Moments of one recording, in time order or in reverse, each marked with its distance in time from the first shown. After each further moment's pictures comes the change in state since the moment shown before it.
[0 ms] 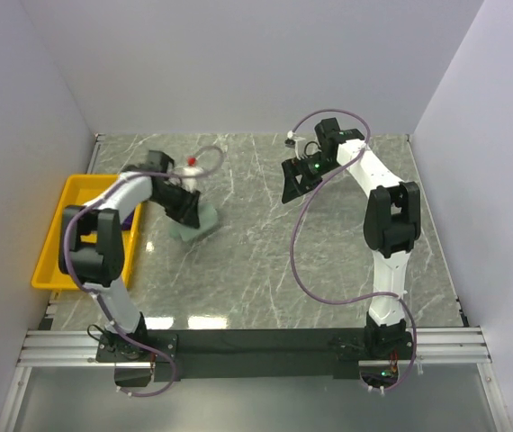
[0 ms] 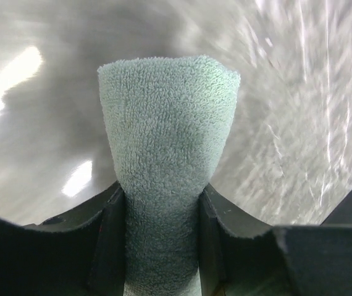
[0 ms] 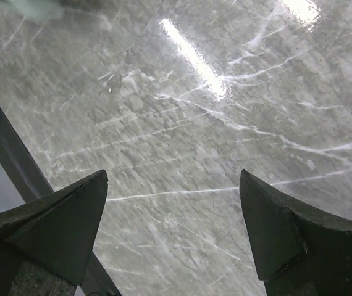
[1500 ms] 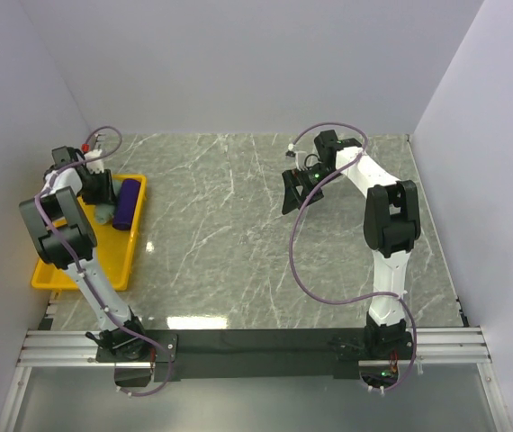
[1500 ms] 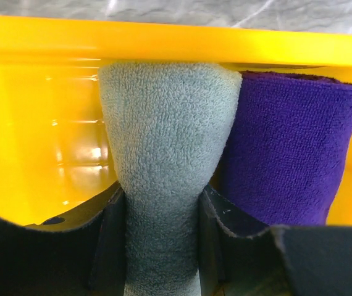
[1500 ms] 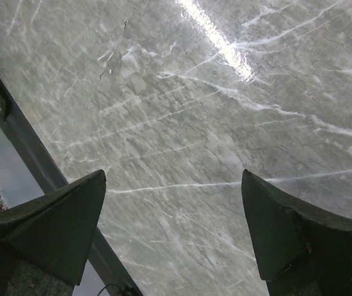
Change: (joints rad) left arm 0.616 0.241 0.274 0.200 -0.267 -0.137; right arm -0.006 0.002 -0.113 0.018 -0.029 0.030
